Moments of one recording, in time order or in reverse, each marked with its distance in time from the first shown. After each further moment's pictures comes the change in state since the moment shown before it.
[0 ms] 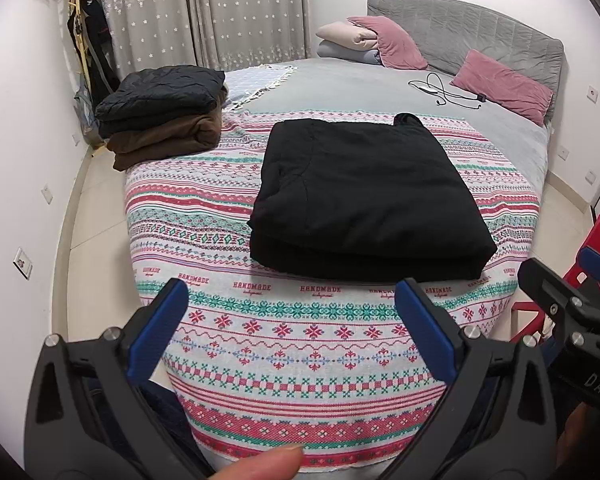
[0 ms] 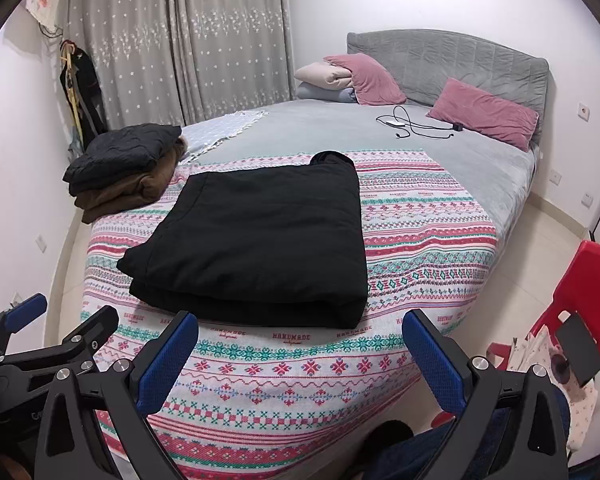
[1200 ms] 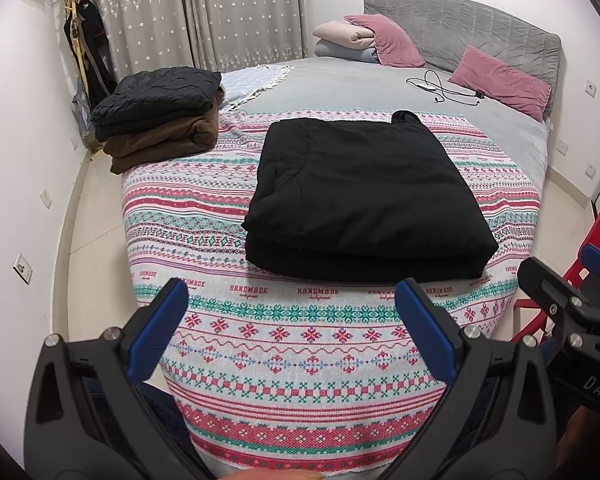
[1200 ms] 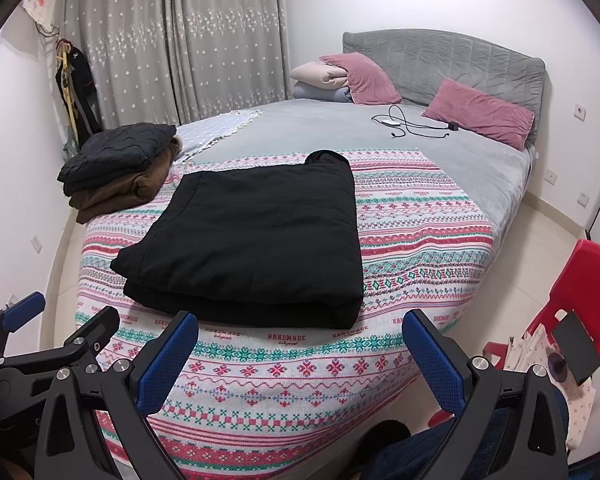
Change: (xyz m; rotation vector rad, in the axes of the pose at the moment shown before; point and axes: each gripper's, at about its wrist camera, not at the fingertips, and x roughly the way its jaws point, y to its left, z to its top) left arm 0.007 0.003 0.001 0.021 0.002 -0.006; right arm 0.002 0.003 0.000 0.005 0.001 -0.023
